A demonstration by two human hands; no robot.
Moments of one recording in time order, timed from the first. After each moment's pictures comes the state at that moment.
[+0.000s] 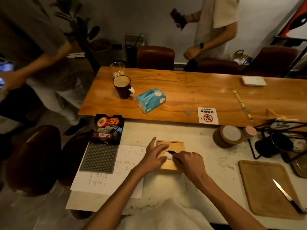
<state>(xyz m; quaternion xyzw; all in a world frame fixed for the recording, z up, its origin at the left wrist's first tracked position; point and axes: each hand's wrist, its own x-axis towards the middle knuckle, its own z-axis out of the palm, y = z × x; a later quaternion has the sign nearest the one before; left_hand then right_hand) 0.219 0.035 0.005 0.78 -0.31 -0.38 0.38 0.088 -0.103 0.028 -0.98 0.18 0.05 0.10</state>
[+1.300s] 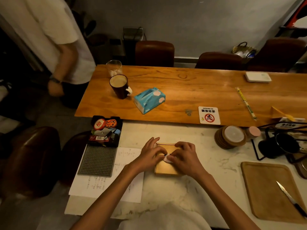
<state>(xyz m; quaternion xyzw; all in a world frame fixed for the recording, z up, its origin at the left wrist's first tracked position) 0.246 0.030 0.017 0.78 -0.40 -0.37 0.30 0.106 -0.117 0.019 -0.90 0.26 0.02 0.35</state>
